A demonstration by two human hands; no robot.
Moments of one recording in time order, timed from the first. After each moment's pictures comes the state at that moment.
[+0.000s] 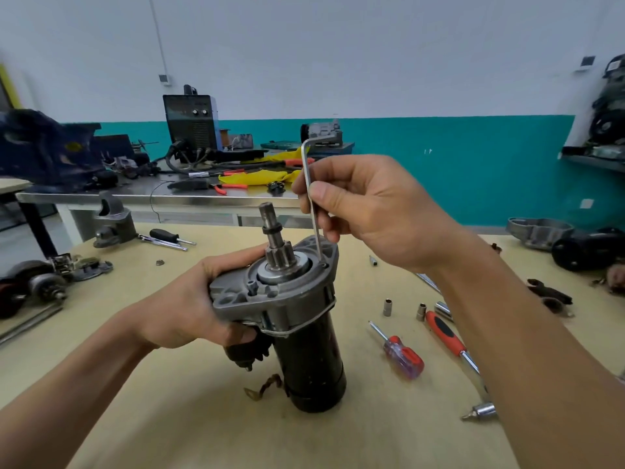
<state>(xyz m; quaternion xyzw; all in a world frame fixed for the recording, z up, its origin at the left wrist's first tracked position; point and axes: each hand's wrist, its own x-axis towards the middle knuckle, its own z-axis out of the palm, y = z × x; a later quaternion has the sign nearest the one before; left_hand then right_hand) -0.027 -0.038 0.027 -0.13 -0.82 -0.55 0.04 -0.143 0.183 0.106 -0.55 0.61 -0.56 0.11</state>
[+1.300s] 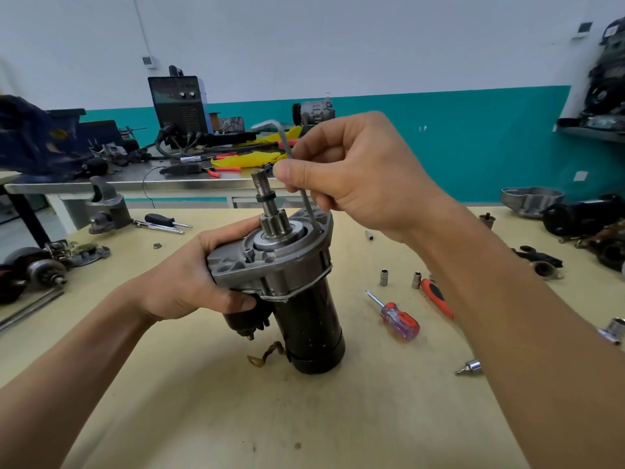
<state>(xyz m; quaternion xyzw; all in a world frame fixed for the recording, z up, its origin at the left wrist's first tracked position) -0.028 -0.043 0.026 -0.13 -0.84 -0.52 0.05 -0.127 0.180 0.105 -0.49 0.65 -0.58 0.02</state>
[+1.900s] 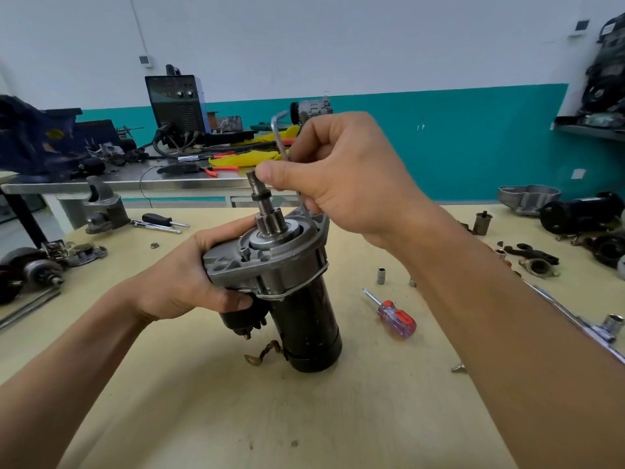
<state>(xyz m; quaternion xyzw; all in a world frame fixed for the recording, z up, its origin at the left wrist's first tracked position) -0.027 -0.043 0.026 -0.12 -0.85 -0.52 0.06 -0.118 0.171 0.103 -0.45 0.68 -0.57 -0.04</state>
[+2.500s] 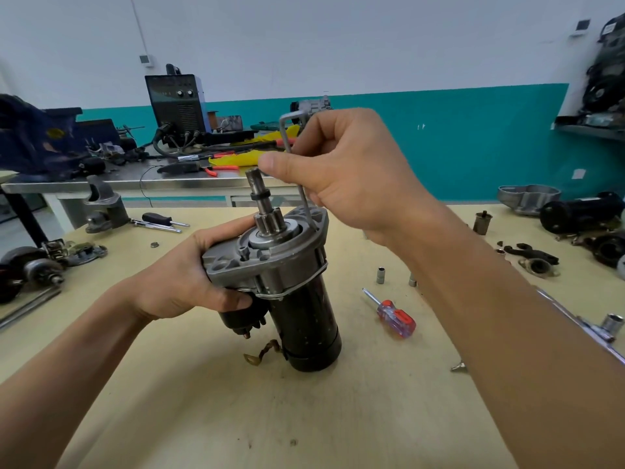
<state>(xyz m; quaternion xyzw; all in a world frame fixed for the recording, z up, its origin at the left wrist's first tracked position) -0.027 -0.042 0.026 -0.13 -0.84 -0.52 0.05 -0.114 0.175 0.107 -0.43 0.69 -0.58 -0.04</state>
